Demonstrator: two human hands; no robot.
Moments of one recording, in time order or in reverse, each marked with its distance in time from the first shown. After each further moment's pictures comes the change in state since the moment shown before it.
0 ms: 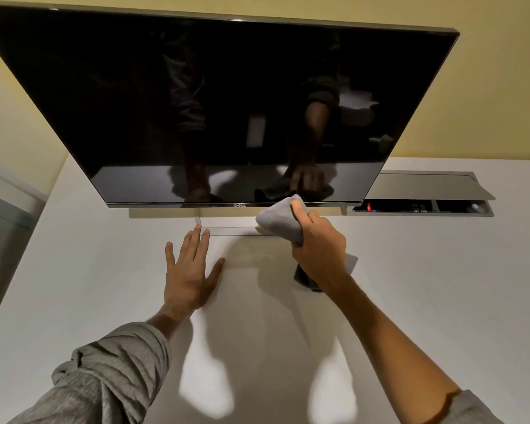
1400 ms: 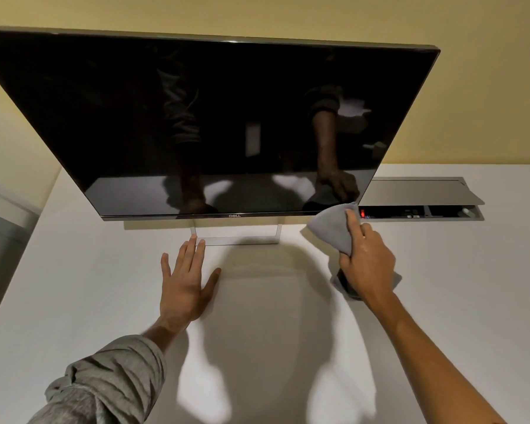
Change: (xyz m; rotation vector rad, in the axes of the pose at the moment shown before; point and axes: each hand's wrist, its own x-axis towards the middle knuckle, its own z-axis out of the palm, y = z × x) left_hand -0.002 0.001 -0.002 -0.012 0.034 0.027; right_hand -0.014 0.087 -0.018 -0.151 0.149 0.192
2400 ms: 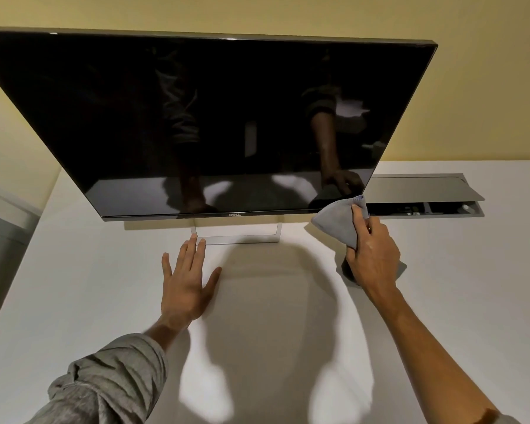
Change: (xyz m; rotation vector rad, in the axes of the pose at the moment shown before) left_hand -0.001 -0.001 0.000 0.002 -0.016 -0.010; right_hand 0.005 0.009 0.002 0.036 0.131 0.000
